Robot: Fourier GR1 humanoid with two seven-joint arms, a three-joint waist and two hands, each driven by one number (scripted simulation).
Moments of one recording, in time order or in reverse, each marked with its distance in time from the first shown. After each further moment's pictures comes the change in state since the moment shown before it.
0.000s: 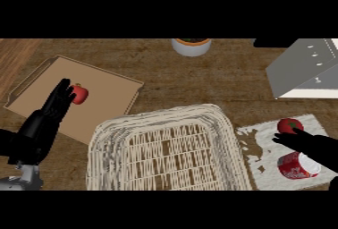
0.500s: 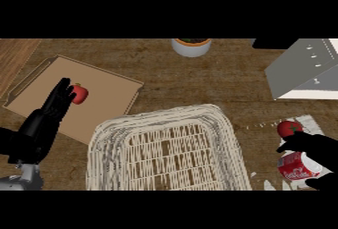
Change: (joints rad) left arm -0.006 -0.015 0.014 -0.003 -0.008 -0.010 0.015; right arm 0.006 0.041 -0.026 0.074 0.060 -0.135 -0.092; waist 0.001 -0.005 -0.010
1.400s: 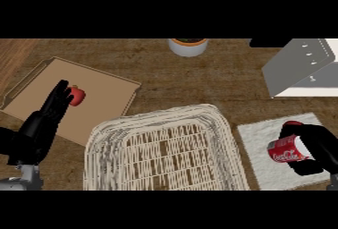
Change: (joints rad) left arm 0.013 -0.015 0.023 0.020 -0.026 -0.006 -0.006; right arm 0.017 0.257 -0.188 0.020 0.026 -0.377 0.194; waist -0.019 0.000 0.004
